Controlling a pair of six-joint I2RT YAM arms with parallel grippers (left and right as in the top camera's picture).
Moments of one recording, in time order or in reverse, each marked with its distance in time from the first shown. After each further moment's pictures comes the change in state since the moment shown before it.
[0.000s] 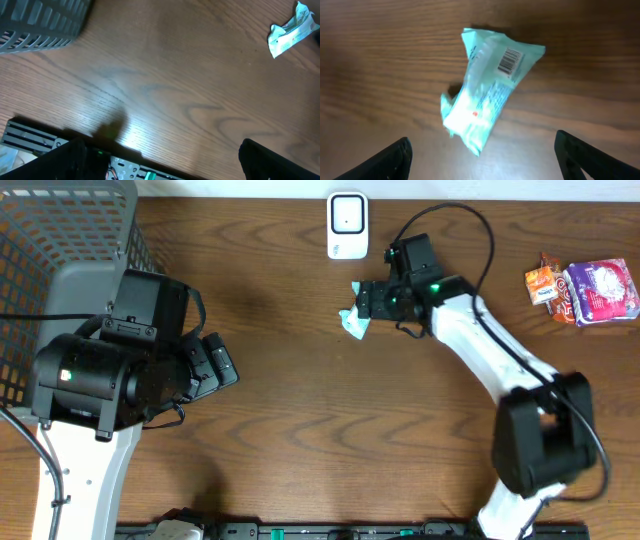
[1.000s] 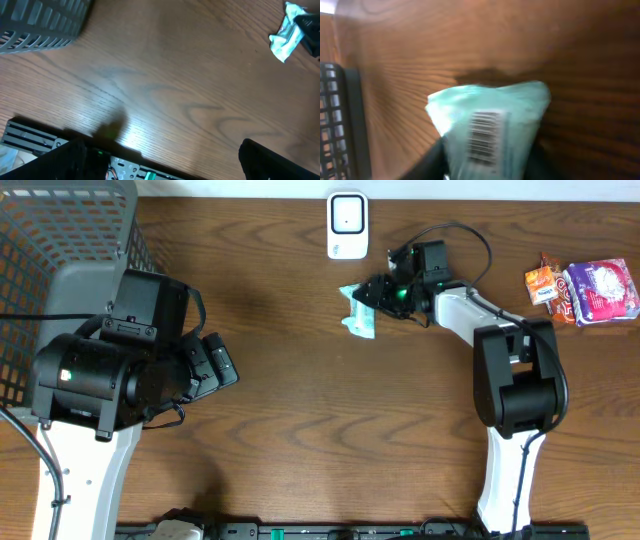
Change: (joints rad) left arm 0.000 0.000 0.000 0.000 0.000 0.000; right arm -0.143 0.330 0.047 0.340 -0.487 0.133
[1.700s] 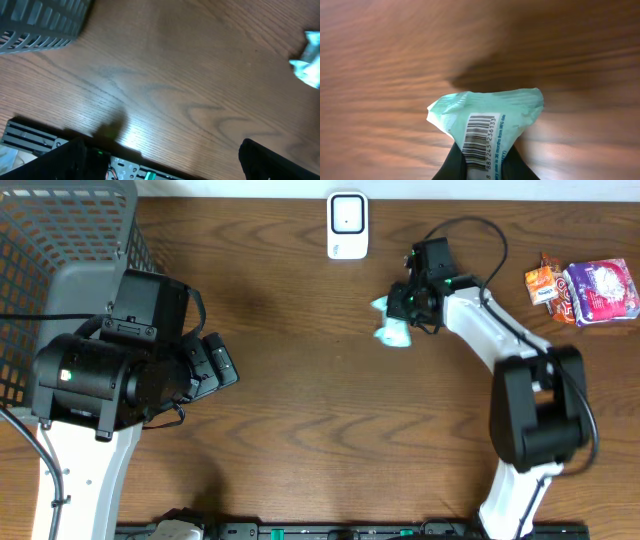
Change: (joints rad) left arm 0.000 0.000 0.000 0.000 0.000 0.000; right arm 0.060 -0.271 -0.047 -0.341 0.608 -0.134
